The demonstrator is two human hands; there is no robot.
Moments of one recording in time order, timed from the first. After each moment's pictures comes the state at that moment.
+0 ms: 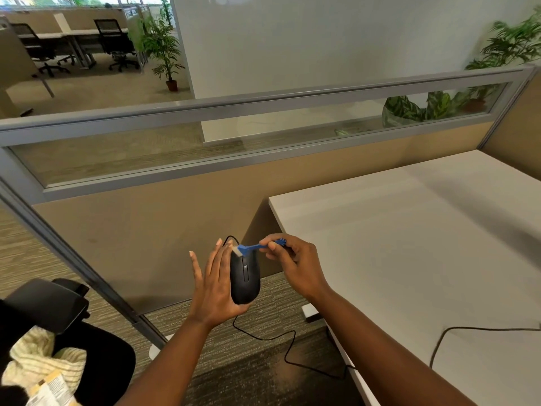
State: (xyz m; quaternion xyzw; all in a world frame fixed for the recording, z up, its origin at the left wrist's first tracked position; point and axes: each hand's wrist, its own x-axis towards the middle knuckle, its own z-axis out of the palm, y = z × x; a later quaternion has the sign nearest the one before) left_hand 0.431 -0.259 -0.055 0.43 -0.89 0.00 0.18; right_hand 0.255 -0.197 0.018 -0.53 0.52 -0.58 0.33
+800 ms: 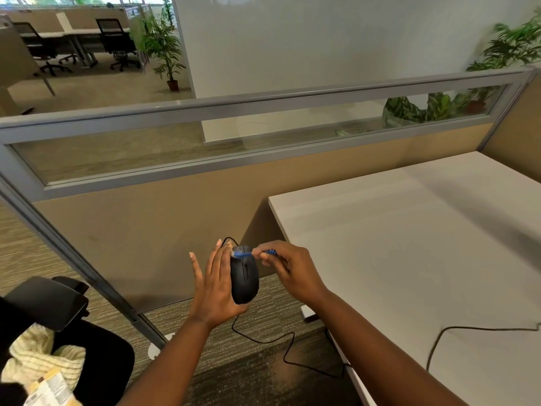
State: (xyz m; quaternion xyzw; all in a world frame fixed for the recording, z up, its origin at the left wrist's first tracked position) left_hand 0.429 -0.254 -0.051 0.44 -0.88 -0.02 0.16; right_hand 0.252 -0.194 0.013 -0.66 0.52 -0.48 0.24
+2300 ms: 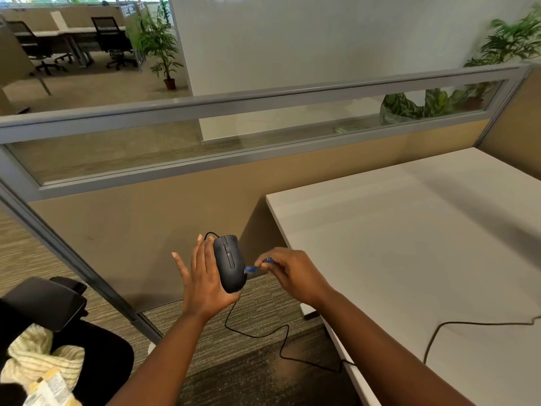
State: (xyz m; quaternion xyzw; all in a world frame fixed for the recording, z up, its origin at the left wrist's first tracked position) left_hand 0.432 -0.259 -0.048 0.52 -0.84 -0.02 0.15; right_hand 0.243 -0.188 0.008 -0.71 0.54 -0.38 0.23
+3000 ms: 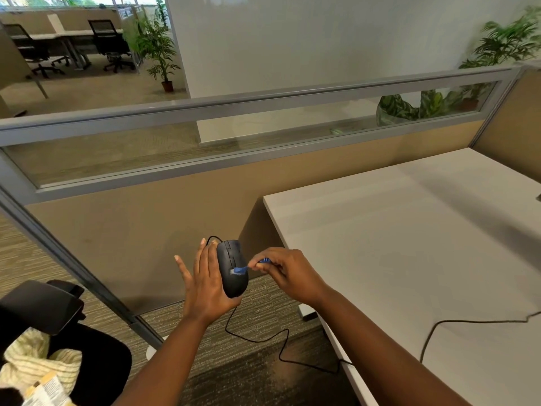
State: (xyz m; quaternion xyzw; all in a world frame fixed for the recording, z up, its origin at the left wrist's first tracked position) left_hand 0.429 -0.256 -0.057 0.51 -0.85 0.00 0.16; right_hand 0.244 -0.187 0.013 -0.72 0.51 -0.40 0.25
